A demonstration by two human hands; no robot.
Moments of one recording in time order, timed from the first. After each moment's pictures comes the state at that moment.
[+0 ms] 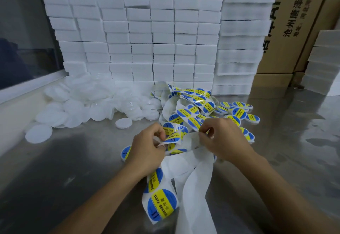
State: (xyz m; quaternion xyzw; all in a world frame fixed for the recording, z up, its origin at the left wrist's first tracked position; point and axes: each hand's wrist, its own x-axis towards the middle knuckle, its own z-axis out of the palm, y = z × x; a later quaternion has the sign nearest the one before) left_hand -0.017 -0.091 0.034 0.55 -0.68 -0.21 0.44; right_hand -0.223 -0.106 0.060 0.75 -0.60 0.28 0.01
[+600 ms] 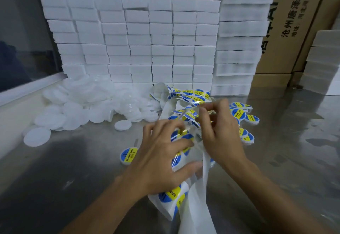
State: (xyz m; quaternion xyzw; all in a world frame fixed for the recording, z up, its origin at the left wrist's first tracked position) left_hand -0.027 -0.067 0.049 0.39 -0.85 0.08 0.33; right_hand -0.192 -0.090 0.064 0.65 -0.46 0.60 -0.07
